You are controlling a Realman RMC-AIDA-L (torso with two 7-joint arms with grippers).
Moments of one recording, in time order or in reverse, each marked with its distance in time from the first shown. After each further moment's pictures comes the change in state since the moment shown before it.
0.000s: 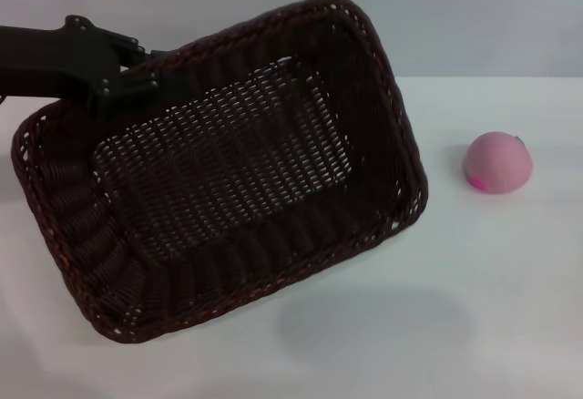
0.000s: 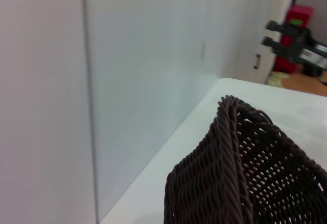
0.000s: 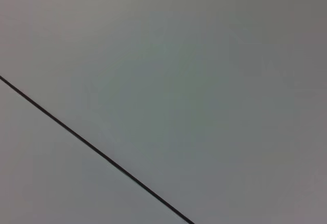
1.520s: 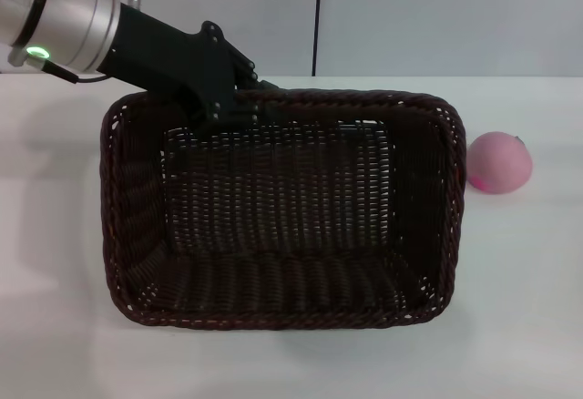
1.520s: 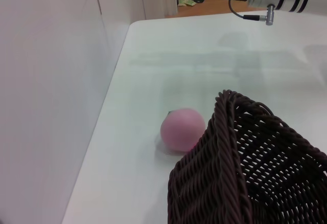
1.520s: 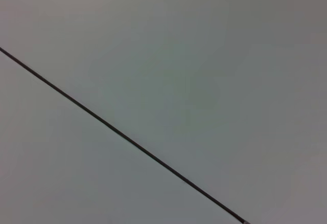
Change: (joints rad) left arm -0.273 -0.024 0.149 -0.133 0.221 -0.012 0.159; right arm 0.007 0.003 -0.054 0.029 0.000 0.014 0.000
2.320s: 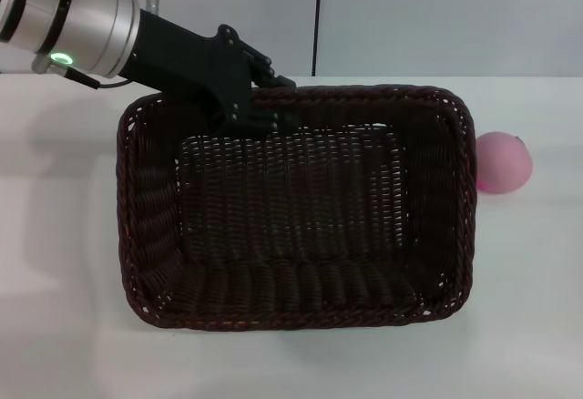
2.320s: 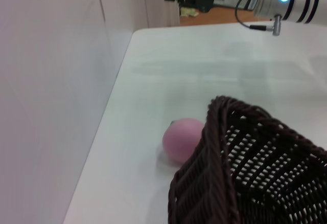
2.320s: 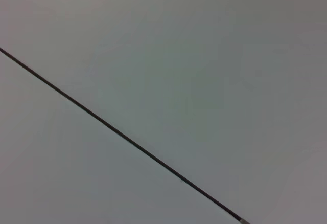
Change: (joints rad) left arm -0.009 -0.010 0.012 -0.066 -0.028 -0.058 0.018; right arm -0.003 0.000 -0.003 0.001 0.000 0.003 0.000
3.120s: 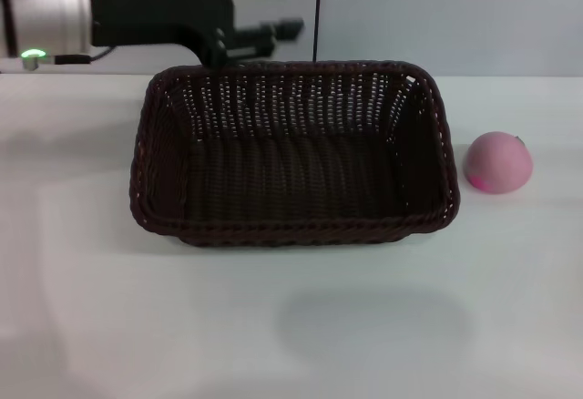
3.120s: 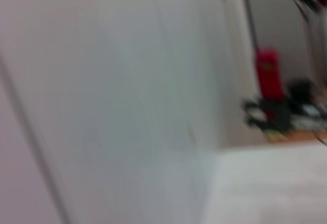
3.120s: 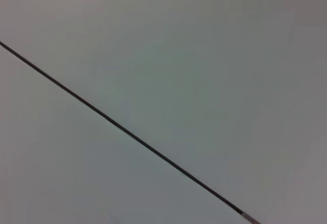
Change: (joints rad) left arm 0.190 0.000 -0.012 -0.028 -0.448 -0.177 0.234; right arm -0.003 0.000 -0.014 0.004 0.000 -0.006 0.000
